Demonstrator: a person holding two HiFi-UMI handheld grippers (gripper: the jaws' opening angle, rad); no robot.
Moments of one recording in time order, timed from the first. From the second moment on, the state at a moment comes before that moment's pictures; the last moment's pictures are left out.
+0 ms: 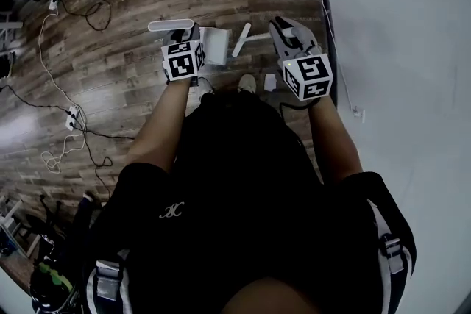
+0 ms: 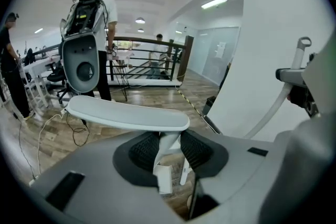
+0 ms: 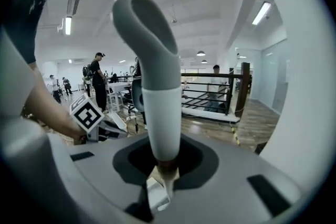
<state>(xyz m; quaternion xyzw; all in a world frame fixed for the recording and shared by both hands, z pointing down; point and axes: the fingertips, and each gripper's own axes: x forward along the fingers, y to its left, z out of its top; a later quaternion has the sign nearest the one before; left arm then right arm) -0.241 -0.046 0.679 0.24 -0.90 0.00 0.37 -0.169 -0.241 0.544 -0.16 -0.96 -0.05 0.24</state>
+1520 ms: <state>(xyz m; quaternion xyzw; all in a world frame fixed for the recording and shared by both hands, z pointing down) -0.193 -0.112 0.674 0.42 -0.82 0.07 0.38 -0.112 -0.258 0.612 -0.07 -0.94 -0.03 0.33</state>
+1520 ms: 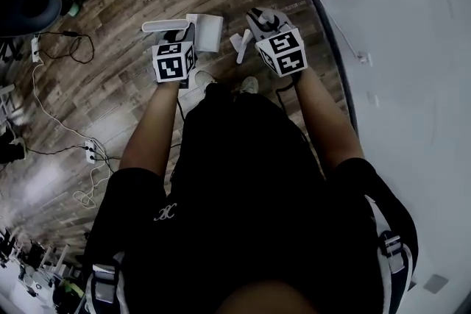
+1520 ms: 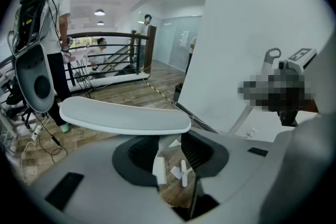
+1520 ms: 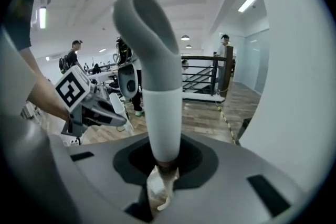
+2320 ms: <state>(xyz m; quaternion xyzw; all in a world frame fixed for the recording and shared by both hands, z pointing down) -0.219 -0.091 0.666 0.37 -0.84 0.06 0.38 -0.147 -0.224 0.521 -0.09 -0.97 -0.03 0.23</state>
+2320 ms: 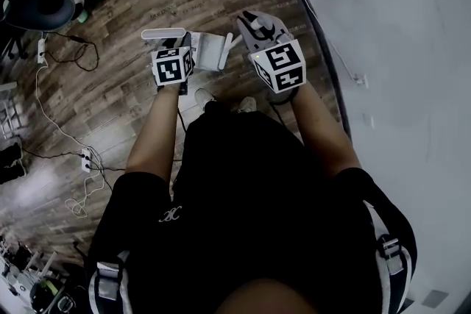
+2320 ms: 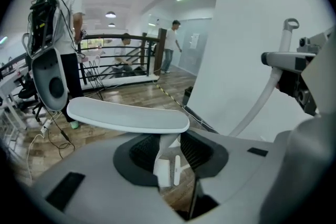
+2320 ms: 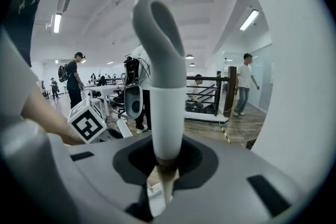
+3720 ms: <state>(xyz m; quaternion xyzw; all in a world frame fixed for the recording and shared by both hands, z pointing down) -0.177 -0.190 0.409 0.43 -0.89 0.06 0.14 -0.028 -0.390 0.381 0.10 -0.99 0.01 0.12</state>
